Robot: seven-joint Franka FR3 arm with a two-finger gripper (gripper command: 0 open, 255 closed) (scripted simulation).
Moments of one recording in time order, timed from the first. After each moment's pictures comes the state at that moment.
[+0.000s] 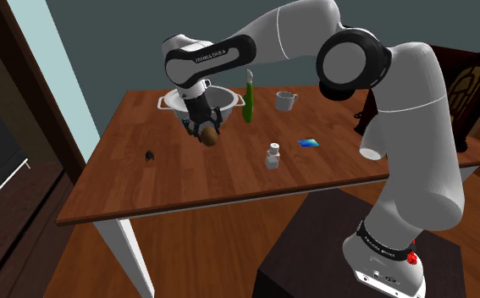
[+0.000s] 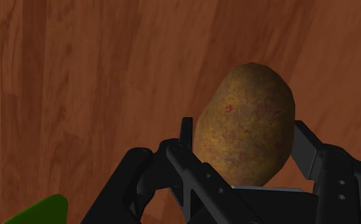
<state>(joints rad) 0.05 0.56 0.11 -1.38 -0.14 1.63 0.66</state>
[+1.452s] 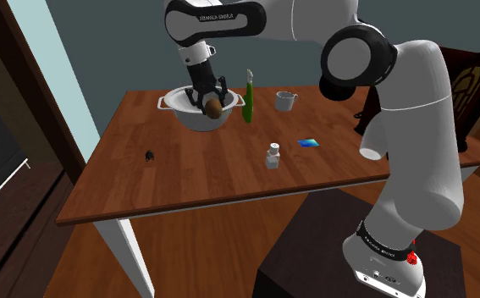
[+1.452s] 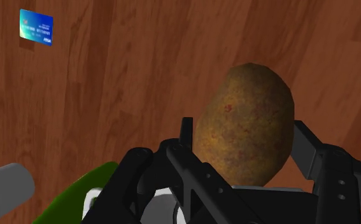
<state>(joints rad) 0.03 0.53 0.10 -1.16 -0.15 1.39 0.60</state>
